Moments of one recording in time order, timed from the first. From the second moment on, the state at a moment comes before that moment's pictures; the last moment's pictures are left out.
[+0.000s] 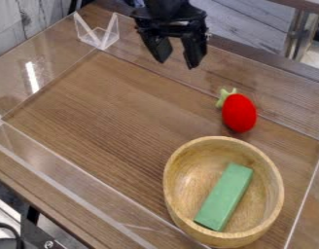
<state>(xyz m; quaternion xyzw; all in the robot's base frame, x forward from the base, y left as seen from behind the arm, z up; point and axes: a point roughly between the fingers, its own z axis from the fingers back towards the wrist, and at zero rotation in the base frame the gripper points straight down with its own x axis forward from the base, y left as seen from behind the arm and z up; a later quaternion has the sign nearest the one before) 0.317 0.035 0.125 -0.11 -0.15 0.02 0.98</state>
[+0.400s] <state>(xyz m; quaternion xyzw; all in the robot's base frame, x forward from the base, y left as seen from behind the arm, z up) 0.315 0.030 0.106 -0.09 -0.15 0.03 0.98</state>
